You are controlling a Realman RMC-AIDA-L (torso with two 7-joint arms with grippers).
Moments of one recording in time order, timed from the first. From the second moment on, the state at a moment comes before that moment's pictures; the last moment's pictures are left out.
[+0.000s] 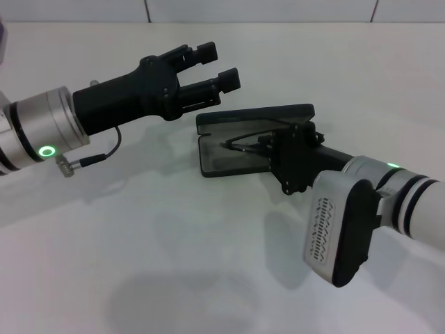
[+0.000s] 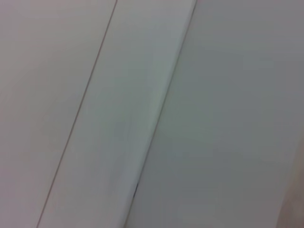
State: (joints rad) left arm -0.56 -2.06 0.69 0.42 1.62 1.65 -1.27; right arm 0.29 2.03 -2.19 -1.20 -1.63 -0.15 0.92
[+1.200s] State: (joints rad) left arm -0.56 -2.08 0.69 0.42 1.62 1.64 -1.28; right arm 0.30 2.03 -2.23 -1.16 -1.56 -0.15 0.93
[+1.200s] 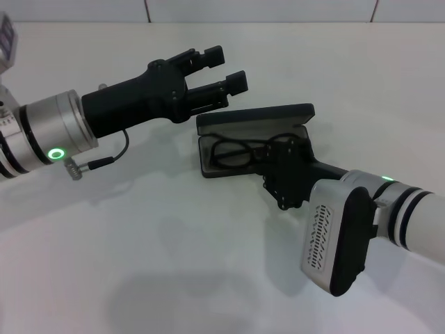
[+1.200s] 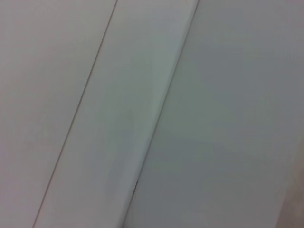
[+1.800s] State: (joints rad) left arm -0.56 -2.08 0.69 0.42 1.62 1.55 -1.32; right arm 0.25 2.02 -1.71 -1.08 -1.36 -0.97 0.96
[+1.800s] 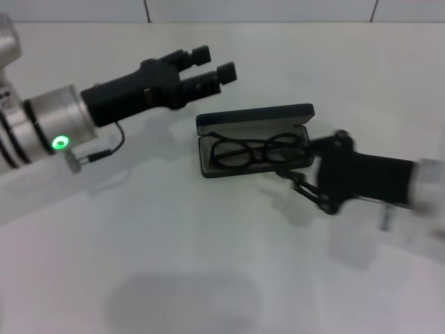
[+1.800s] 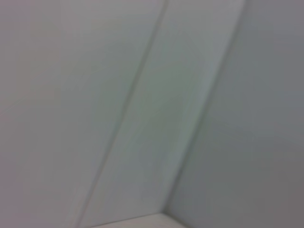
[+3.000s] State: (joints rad) left arm -0.73 -2.10 1.11 0.42 1.77 0.98 -1.44; right arm 0.45 1.99 -1.18 -0.46 -1.39 -1.55 0.96
